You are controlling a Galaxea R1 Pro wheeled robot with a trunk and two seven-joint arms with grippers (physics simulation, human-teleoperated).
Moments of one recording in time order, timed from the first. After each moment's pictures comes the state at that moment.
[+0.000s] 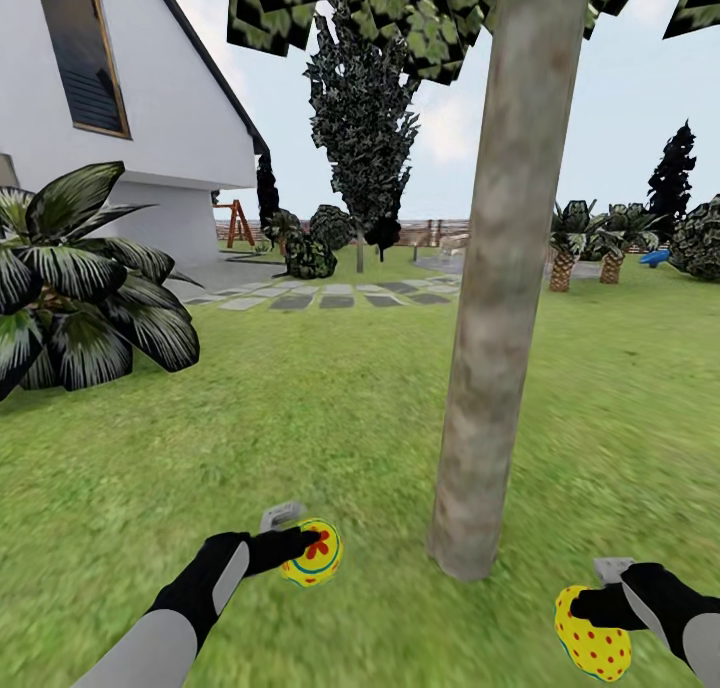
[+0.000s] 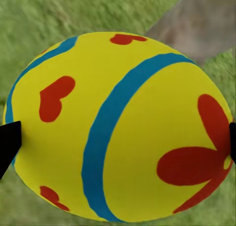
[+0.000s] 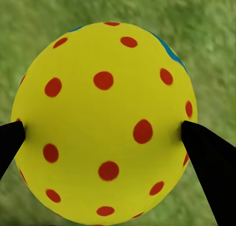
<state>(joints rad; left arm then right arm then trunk) -0.62 -0.07 0.10 -0.51 0.18 0.48 -0.28 -0.69 -0.39 0.22 -0.19 -0.14 0.46 0.24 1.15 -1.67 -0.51</state>
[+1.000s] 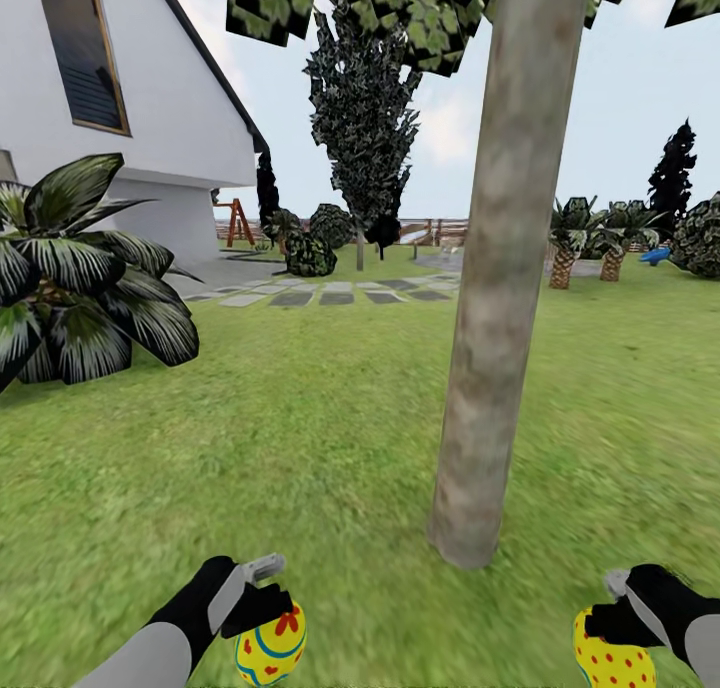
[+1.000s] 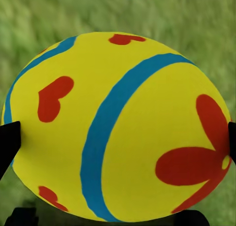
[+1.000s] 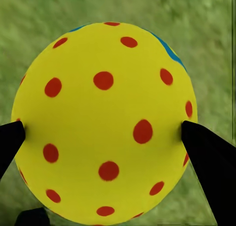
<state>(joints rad) -0.62 -0.05 0.11 -0.37 0.23 0.68 0.05 -0.69 -0.39 0.22 -0.17 -0.13 0.57 0.18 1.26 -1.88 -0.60</state>
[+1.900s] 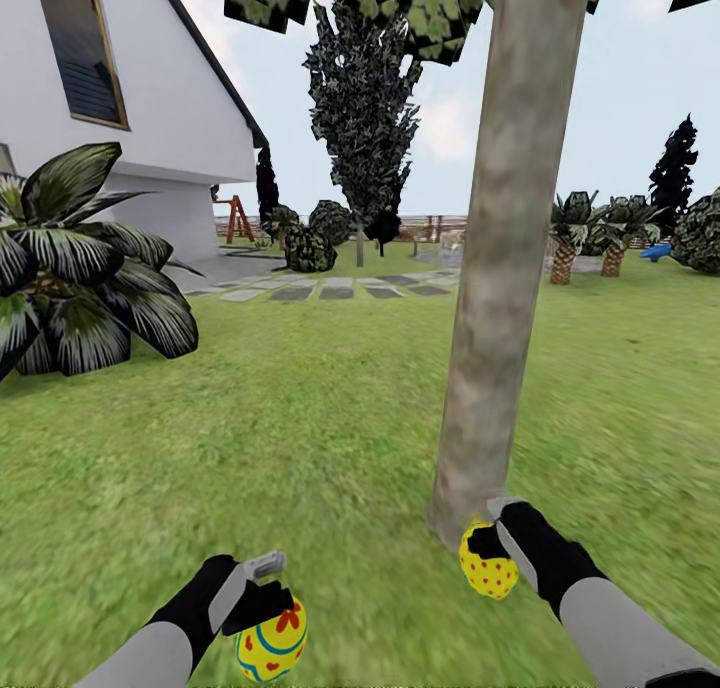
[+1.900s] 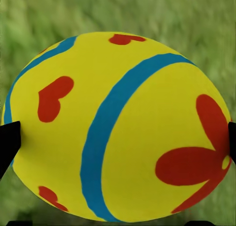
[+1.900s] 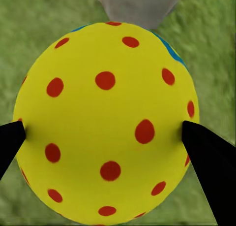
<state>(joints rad) -0.62 -0.05 0.11 -0.37 0.23 0.67 0.05 -0.69 -0.10 0.21 -0.54 -0.14 0.70 -0.07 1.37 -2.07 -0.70</state>
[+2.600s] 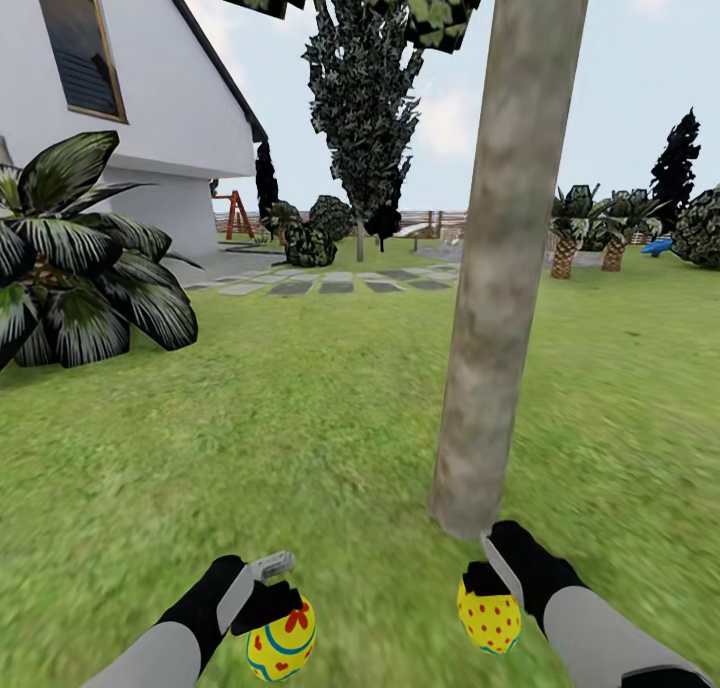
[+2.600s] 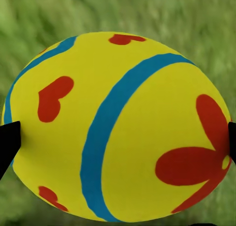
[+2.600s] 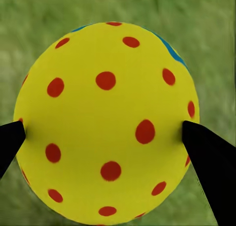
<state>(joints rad) -0.62 -0.08 0.11 -0.37 0.23 0.67 0.05 -0.69 -0.04 0.14 -0.41 -0.09 0.78 -0.09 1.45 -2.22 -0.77</state>
